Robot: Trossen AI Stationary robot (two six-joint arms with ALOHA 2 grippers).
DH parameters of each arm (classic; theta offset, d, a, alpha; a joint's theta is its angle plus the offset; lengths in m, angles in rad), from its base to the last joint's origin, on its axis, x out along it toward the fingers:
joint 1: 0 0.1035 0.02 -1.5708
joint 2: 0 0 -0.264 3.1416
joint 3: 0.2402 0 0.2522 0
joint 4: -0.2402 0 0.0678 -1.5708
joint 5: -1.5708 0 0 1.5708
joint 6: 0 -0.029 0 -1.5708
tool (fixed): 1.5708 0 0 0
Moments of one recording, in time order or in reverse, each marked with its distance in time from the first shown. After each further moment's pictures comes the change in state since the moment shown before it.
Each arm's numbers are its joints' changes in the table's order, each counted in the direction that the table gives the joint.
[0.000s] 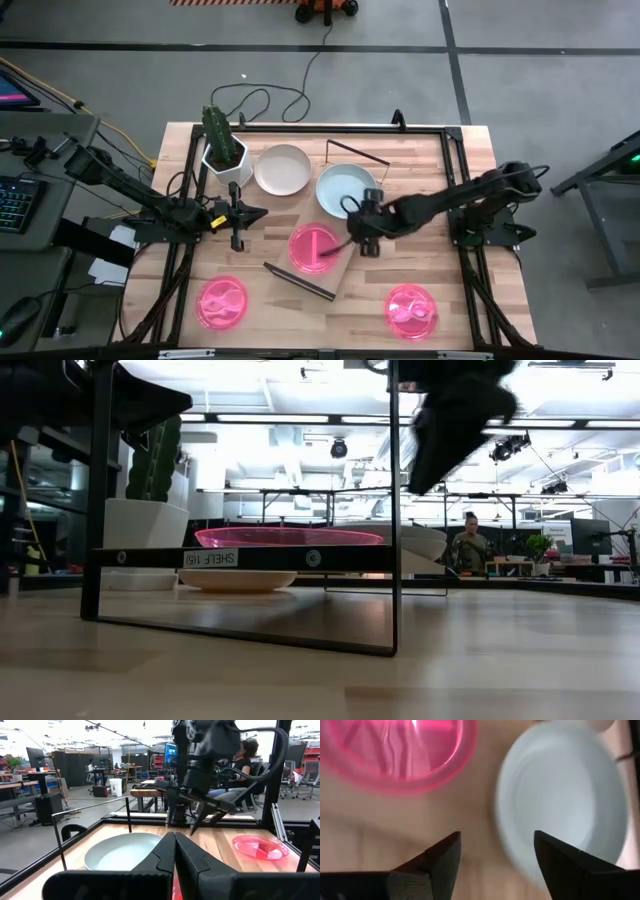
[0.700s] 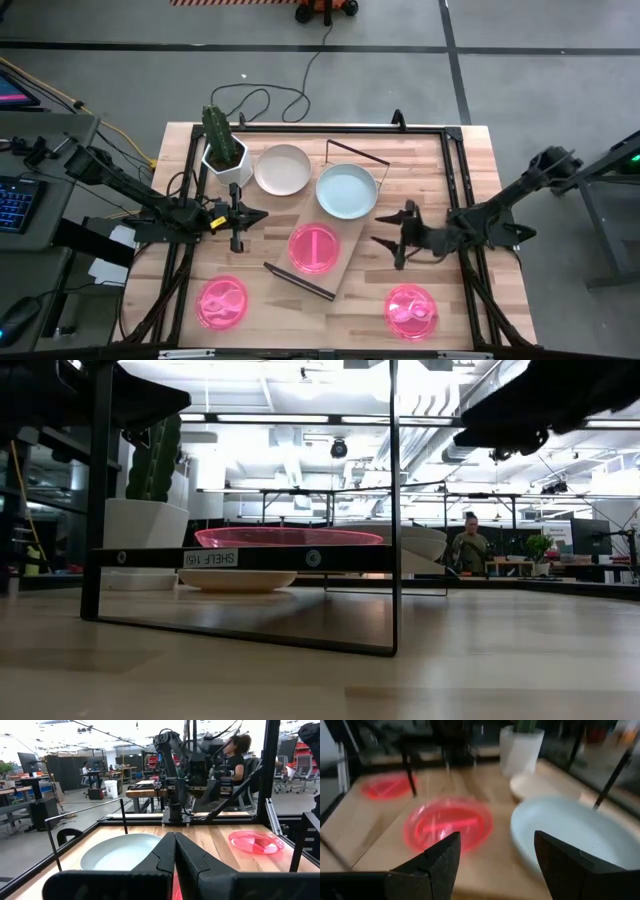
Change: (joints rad) left arm 0.000 0.000 0.000 -0.005 -0.034 -0.035; right arm 0.294 -0.520 -0.803 1.143 -0.387 -0.046
